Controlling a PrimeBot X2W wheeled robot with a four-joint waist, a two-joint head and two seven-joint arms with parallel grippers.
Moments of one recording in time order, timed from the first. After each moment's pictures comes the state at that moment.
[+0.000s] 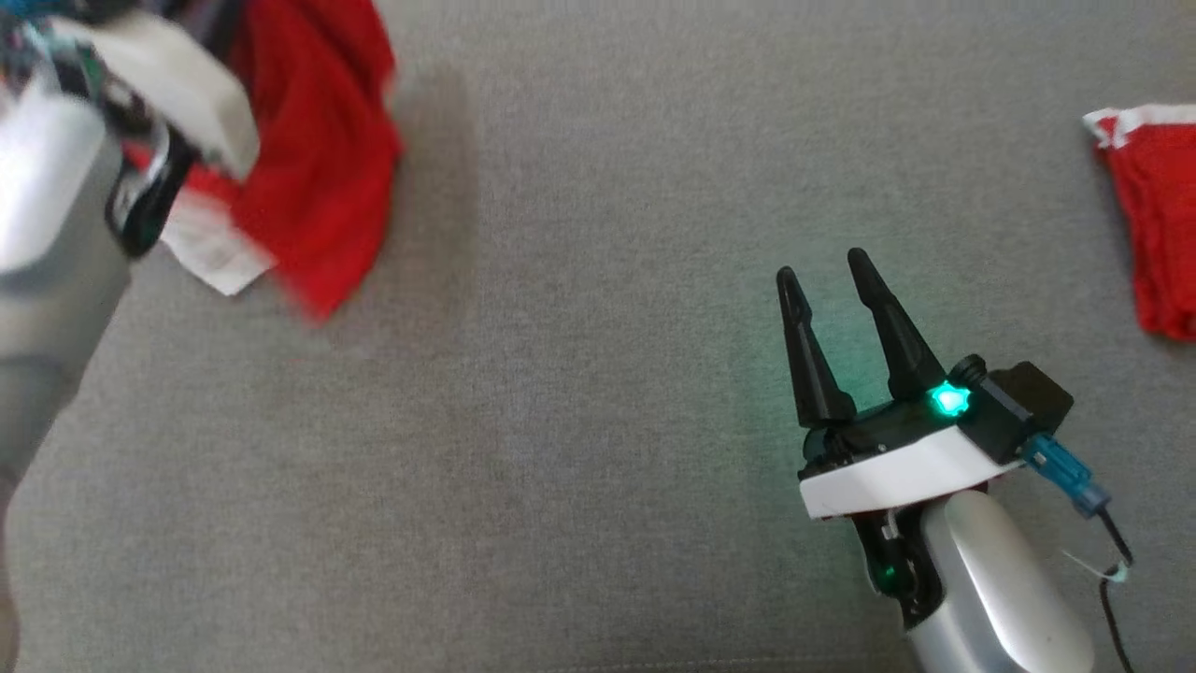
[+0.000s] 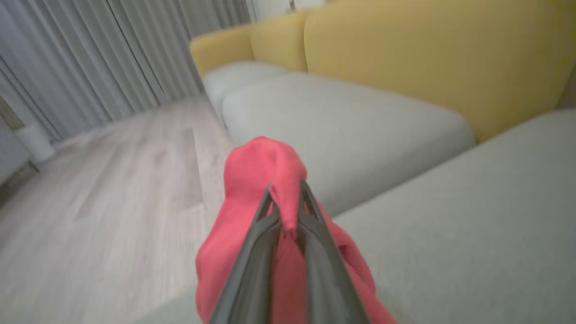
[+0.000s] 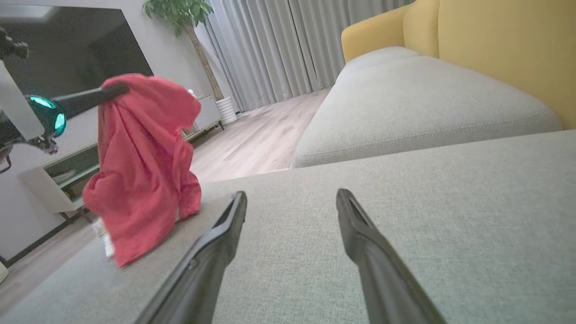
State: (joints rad) left arm -1.21 0.50 -1.04 0.78 -0.84 -0.11 -0.08; right arm -0.21 -0.05 0.29 0.18 0.30 0.13 -0.25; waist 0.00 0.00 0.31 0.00
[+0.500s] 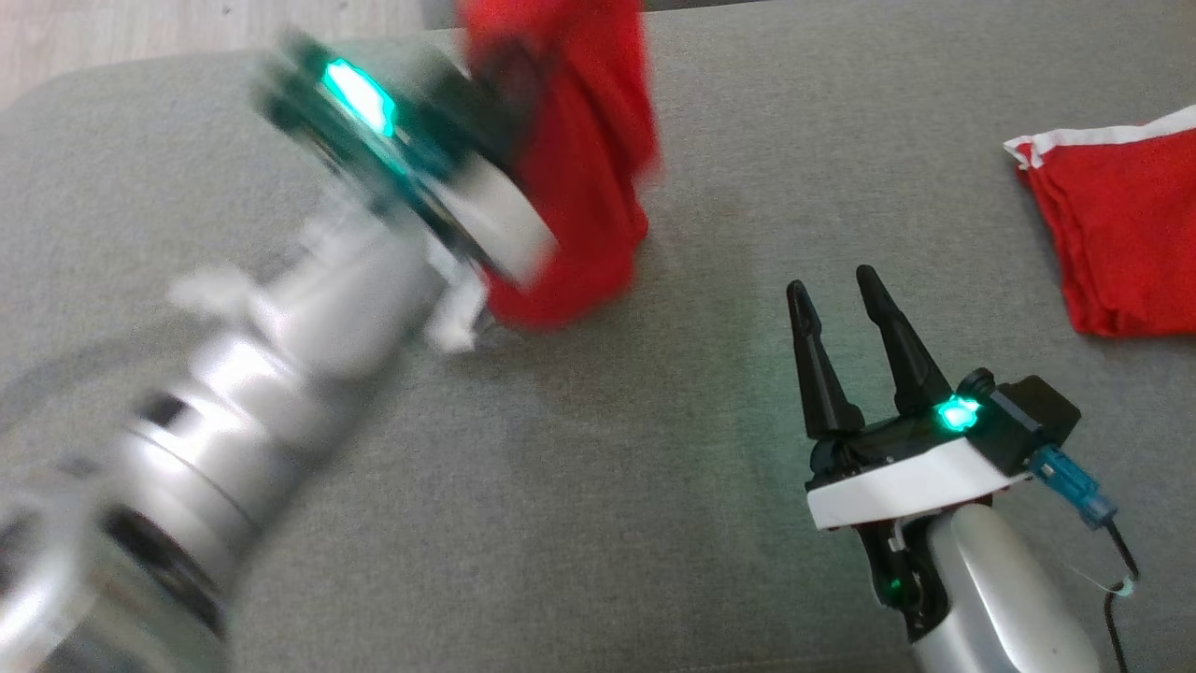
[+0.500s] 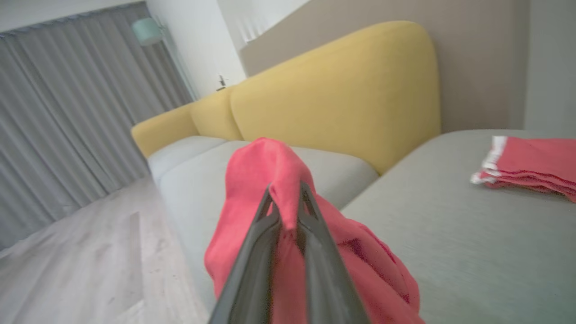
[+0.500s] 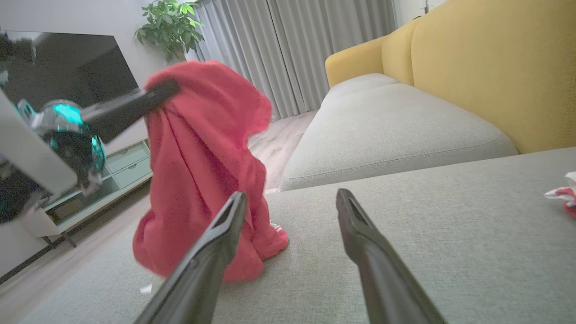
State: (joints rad) left arm -1.14 0.22 -1.14 0.73 -0.65 0.10 -0.25; right arm -0.19 -0.05 0.28 0.19 0.33 0.13 -0.25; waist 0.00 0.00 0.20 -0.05
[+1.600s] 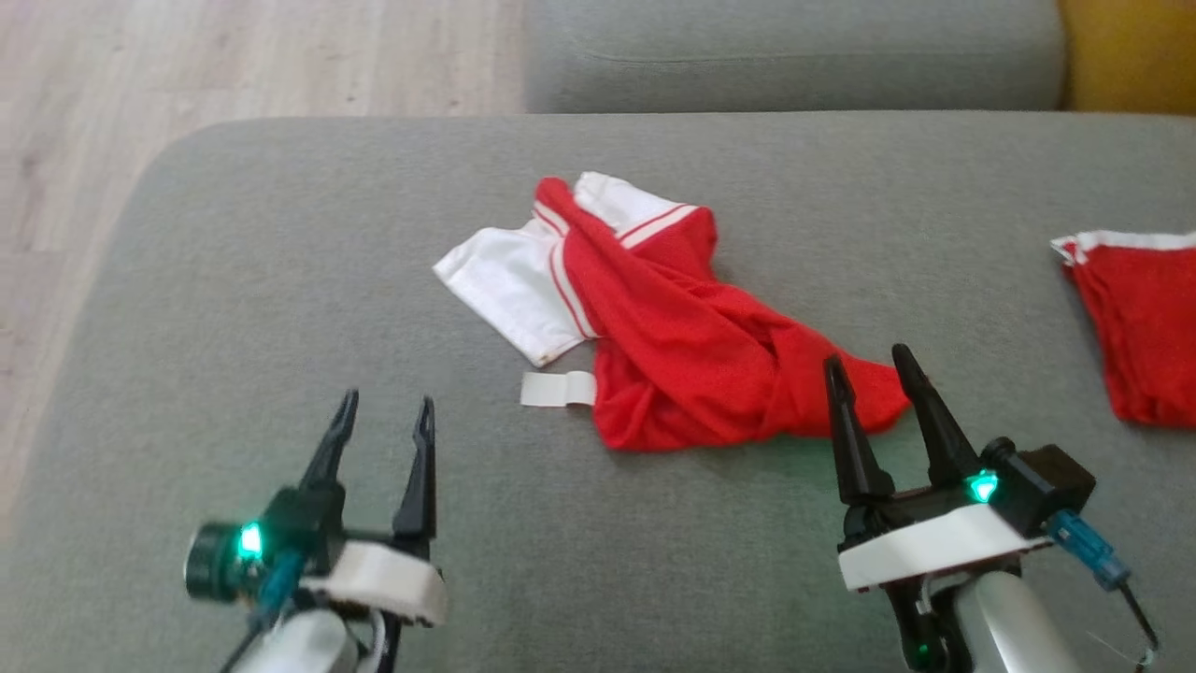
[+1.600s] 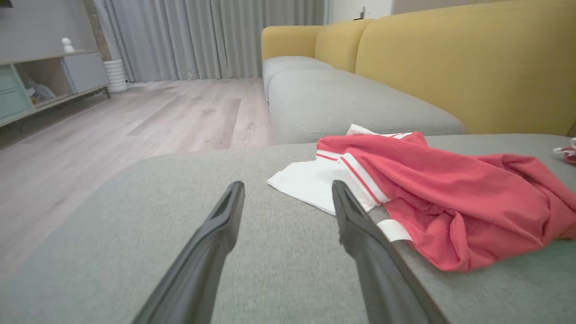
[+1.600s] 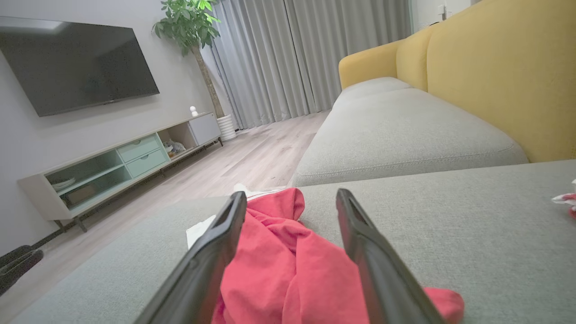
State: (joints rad) left arm -0.28 0.40 -0.75 0.26 -0.62 0.35 -0.25; right arm -0.07 -0.05 0.21 0.20 0.29 0.13 -0.25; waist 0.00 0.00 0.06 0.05
